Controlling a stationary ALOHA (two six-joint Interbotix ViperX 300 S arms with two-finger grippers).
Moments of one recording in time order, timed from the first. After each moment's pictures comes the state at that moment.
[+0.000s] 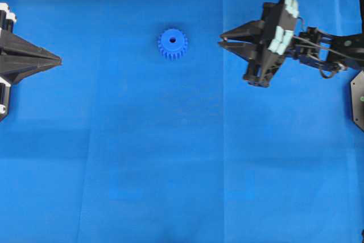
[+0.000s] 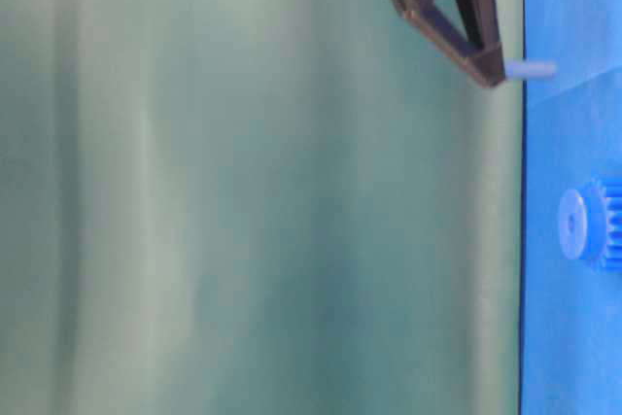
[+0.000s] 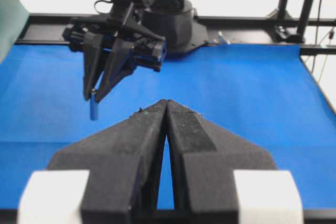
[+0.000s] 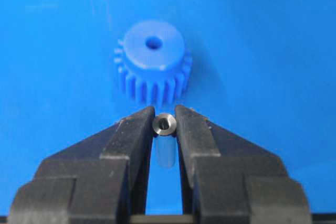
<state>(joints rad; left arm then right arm) -0.01 -1.03 1.19 0.00 -0.21 -0.01 -0.21 -0.10 0.97 0.20 -0.51 -0.04</state>
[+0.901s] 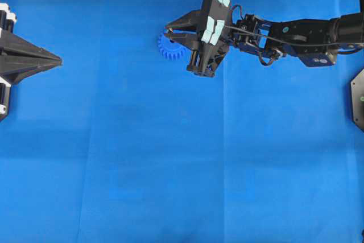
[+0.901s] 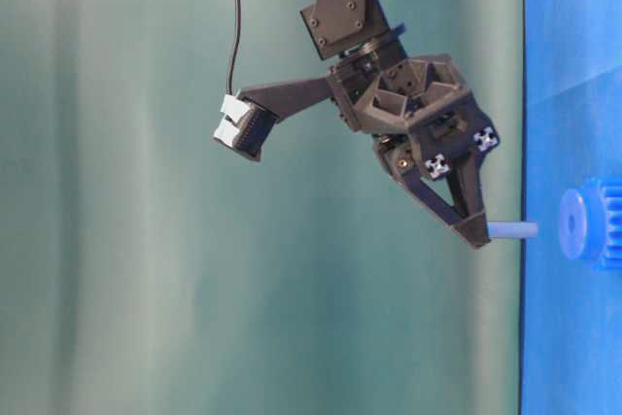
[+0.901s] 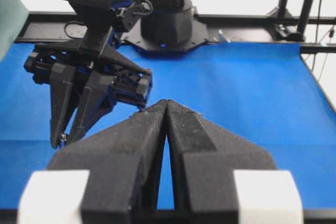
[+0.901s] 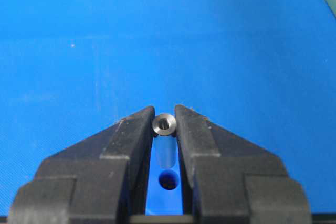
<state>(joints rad) -0.01 -1.03 1.19 0.00 -0.21 -0.01 -0.21 0.14 0.62 0.16 -0.40 -0.08</state>
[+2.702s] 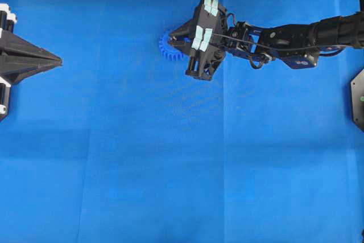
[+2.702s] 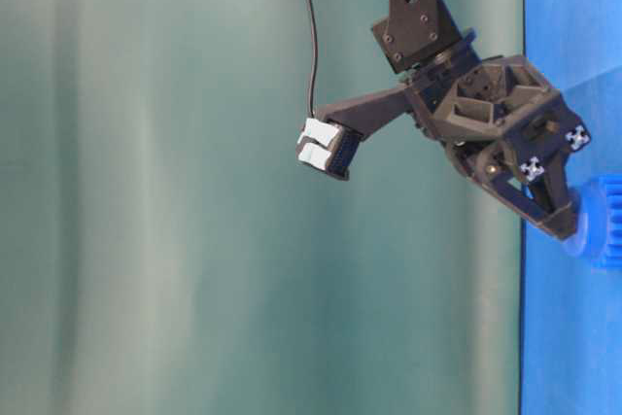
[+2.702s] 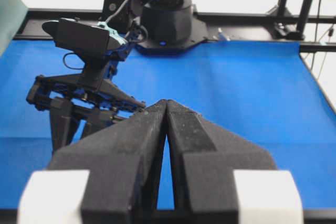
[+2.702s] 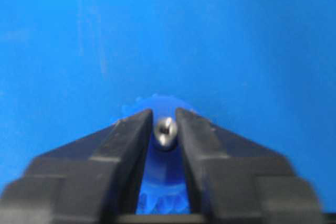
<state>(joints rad) -0.01 -1.03 1.19 0.00 -0.20 -0.01 -0.22 0.27 0.61 0.16 -0.42 -0.08</state>
